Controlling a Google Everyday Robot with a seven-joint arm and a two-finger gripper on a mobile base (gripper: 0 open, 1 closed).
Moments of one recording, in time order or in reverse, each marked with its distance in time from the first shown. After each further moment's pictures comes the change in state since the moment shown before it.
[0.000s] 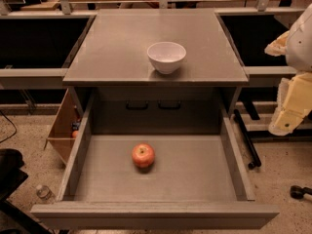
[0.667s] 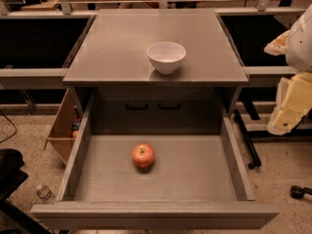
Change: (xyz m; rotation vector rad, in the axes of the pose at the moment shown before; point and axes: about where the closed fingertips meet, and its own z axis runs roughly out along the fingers) arm -0.003 -0.001 0.000 0.008 -0.024 0.004
